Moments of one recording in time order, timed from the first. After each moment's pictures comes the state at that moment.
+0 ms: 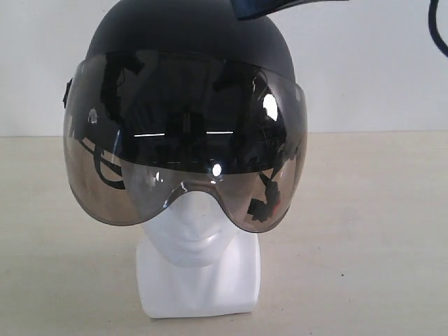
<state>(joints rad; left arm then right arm) -0.08 1.35 -1.34 1.75 -1.12 -1.93 0.34 1.37 -1.52 0.95 1.22 -0.81</state>
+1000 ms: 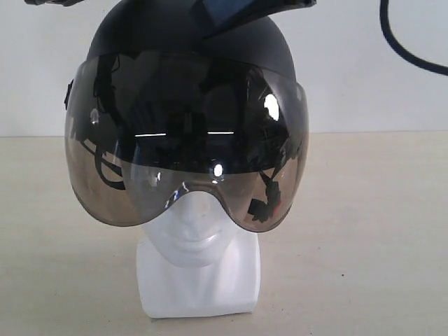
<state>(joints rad) -0.10 1.51 -1.39 1.74 -1.22 -2.06 0.51 1.41 -1.60 0.73 1.15 -0.60</state>
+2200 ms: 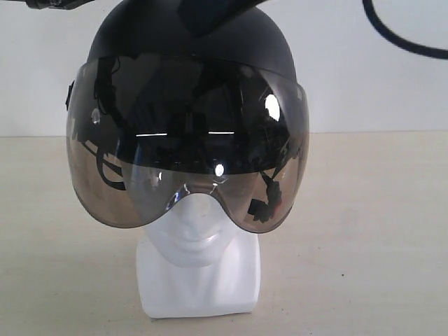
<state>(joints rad) -0.10 1.51 -1.37 1.71 -1.22 -2.05 0.65 1.44 -1.73 0.47 1.20 -0.43</state>
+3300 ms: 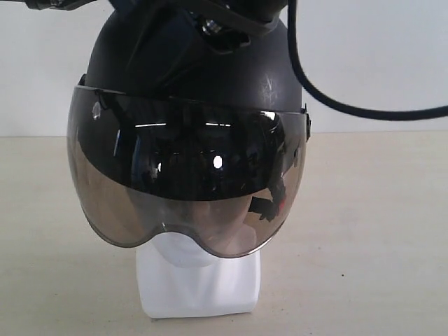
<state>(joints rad) -0.10 1.51 -1.37 1.71 -1.22 -2.05 0.76 1.50 -1.69 0.45 1.16 -0.36</state>
